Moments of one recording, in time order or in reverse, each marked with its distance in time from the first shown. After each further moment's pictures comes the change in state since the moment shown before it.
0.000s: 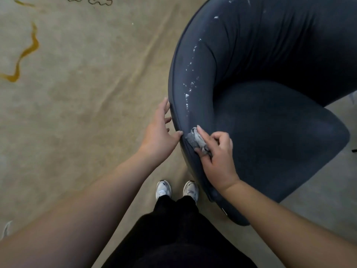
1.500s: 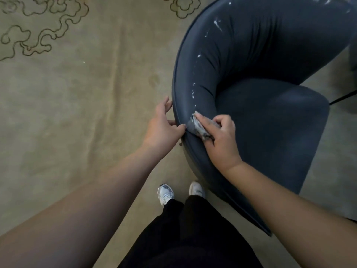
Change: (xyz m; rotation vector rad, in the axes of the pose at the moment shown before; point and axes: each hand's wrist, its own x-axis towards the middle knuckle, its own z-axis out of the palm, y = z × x) left_hand 0.175 0.052 -0.068 0.046 -0.334 0.088; right_hand 0.158 -0.042 0.038 -0.144 0.298 0.232
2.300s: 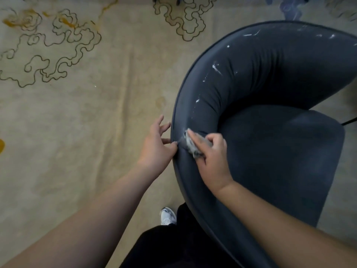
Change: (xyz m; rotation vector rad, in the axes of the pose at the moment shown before) left_hand 0.064 0.032 -0.013 0.044 0.059 -0.039; right_hand 0.074 0.002 0.014 0.104 0.002 0.006
